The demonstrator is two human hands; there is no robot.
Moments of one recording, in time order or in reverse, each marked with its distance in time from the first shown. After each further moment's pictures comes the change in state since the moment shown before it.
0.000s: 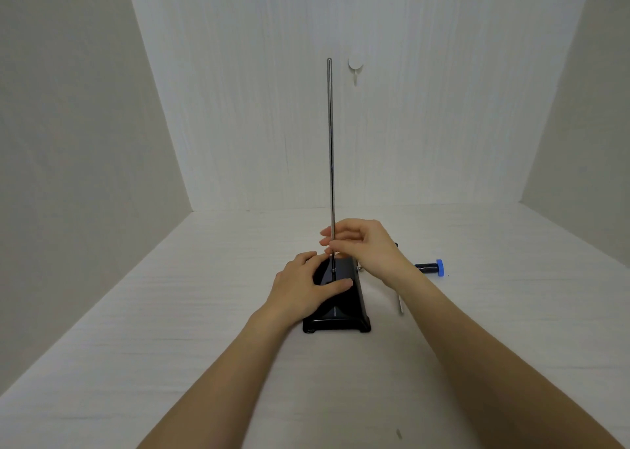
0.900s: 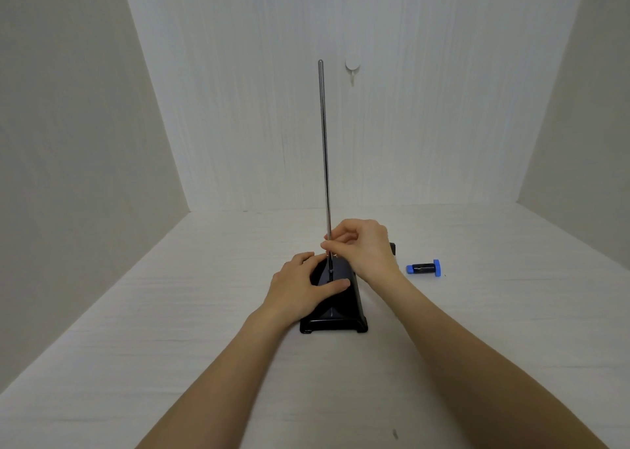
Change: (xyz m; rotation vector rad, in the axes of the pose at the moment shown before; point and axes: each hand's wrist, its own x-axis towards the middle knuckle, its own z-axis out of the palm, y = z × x) left_hand -0.002 0.002 0.000 0.009 -0.001 -0.009; right_hand 0.005 0.008 0.010 -0.224 0.235 -0.059
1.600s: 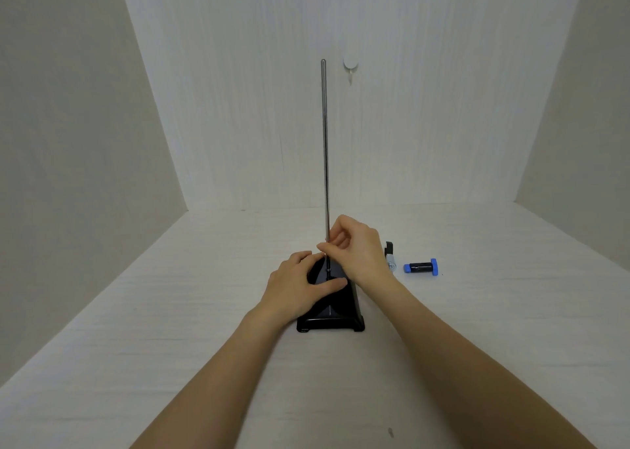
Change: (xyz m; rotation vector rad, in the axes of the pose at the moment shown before) left_hand 0.001 0.000 0.000 -0.013 0.010 0.007; right_hand -0.003 0.003 0.007 -0.083 0.037 -0.051
